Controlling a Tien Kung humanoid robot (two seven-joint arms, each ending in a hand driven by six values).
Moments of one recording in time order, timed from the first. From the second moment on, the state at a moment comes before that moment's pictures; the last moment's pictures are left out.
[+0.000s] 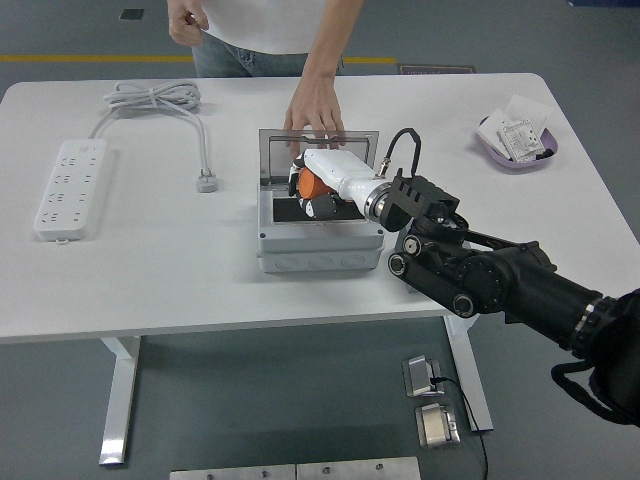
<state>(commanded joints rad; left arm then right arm) -0.03 0.37 -0.02 -0.20 -0.19 -0.03 0.03 0.89 -0.07 0.47 0.84 -1.65 -0.14 -0.04</state>
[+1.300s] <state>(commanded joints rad) -0.03 0.36 -0.09 -0.20 -0.12 -0.02 0.06 0.93 -0.19 0.66 1.05 -1.50 0.04 -0.14</state>
